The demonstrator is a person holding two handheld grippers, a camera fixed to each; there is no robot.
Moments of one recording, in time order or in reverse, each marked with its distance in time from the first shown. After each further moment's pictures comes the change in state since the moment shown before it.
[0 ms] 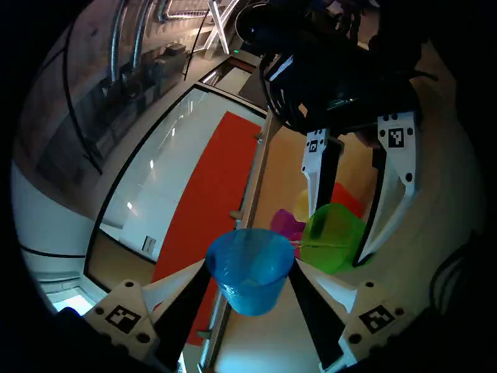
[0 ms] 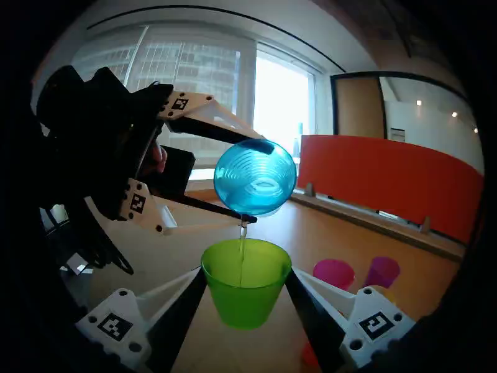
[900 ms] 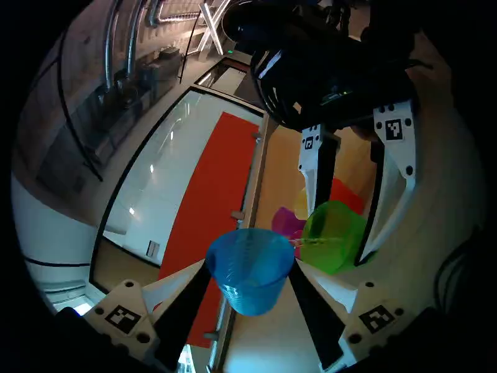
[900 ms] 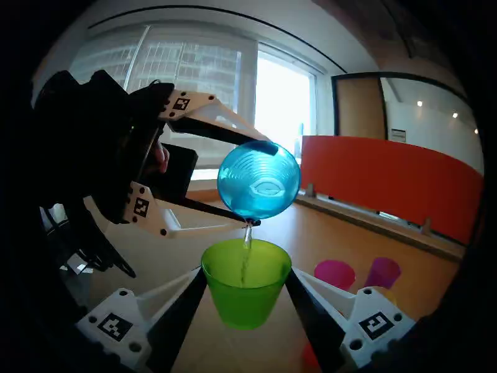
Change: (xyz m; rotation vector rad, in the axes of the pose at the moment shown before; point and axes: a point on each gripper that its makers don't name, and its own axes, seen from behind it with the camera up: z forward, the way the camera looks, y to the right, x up) left arm 0.001 0.000 0.001 0.008 -0.003 0.052; right arm 0.000 -0.002 0.001 0.004 0.002 -0.005
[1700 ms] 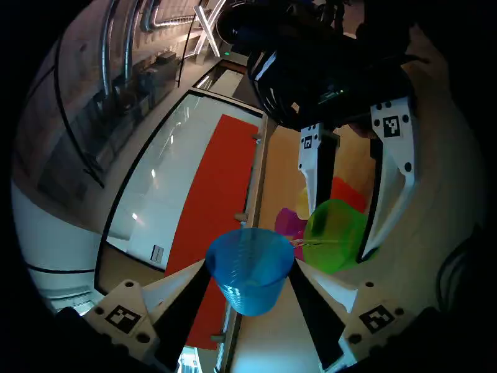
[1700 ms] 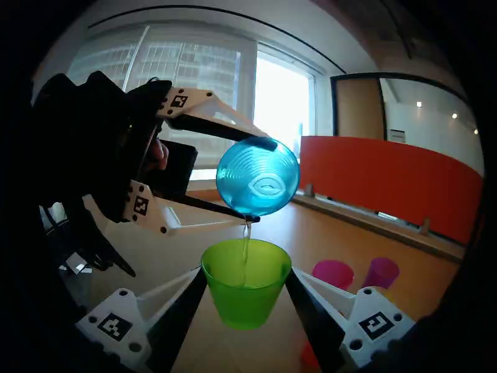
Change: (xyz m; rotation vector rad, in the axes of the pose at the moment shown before) left arm 0.004 0.000 0.002 0.010 0.009 0.035; right arm 0.000 0.003 -0.002 -0.007 0.001 -0.002
